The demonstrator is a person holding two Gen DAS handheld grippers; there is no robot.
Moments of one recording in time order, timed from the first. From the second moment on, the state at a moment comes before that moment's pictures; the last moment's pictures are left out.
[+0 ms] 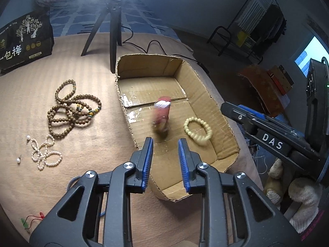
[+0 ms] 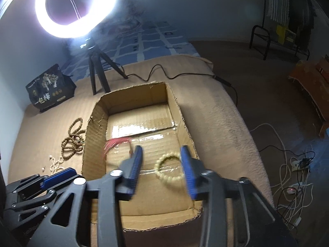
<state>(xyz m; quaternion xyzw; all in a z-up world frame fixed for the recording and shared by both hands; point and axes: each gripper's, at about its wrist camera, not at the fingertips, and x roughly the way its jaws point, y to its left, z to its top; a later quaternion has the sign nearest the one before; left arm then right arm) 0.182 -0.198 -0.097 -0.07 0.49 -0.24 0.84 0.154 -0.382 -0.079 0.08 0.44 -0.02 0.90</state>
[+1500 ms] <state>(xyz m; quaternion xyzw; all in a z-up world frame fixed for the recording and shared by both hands) 0.134 -0.032 -0.045 -0.02 0.43 -0.15 0.89 0.127 -0.301 -0.034 0.05 0.36 0.05 0.93</state>
